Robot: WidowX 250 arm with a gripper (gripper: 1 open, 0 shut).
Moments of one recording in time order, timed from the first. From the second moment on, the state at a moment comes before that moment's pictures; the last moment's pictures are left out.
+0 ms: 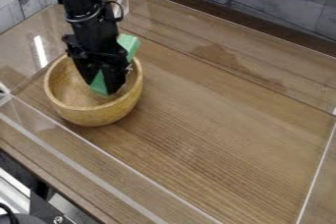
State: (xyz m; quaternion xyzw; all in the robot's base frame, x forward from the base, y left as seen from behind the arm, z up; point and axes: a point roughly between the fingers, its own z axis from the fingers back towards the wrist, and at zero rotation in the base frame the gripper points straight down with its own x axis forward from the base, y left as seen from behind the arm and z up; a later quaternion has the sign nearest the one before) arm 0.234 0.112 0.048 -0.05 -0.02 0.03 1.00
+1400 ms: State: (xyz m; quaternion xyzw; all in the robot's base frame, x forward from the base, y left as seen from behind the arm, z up) arm 0.268 0.124 0.066 -0.07 -0.01 0.02 1.00
